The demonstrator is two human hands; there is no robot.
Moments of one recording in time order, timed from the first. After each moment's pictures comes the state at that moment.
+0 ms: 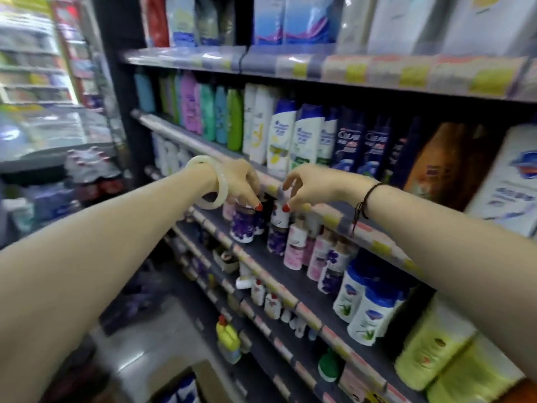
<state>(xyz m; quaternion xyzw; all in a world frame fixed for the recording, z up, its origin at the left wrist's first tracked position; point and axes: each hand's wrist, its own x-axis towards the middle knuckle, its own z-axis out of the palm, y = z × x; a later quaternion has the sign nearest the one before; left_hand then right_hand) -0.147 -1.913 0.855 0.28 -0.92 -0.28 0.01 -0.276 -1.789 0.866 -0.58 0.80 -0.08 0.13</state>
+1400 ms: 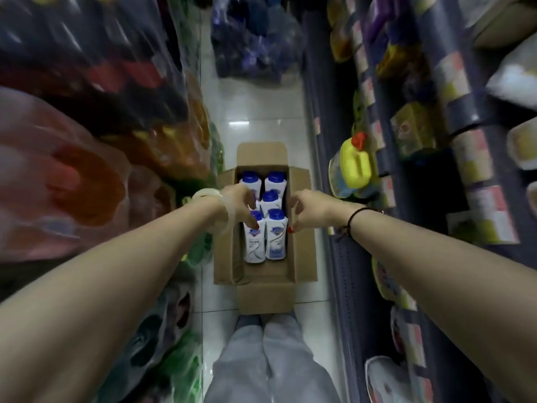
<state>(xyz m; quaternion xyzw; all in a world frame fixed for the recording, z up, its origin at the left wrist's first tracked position) 0.027 -1.991 0.175 0.62 -0.63 -0.45 -0.16 -0.150 -1.984 0.184 -0.64 0.59 0.18 0.46</state>
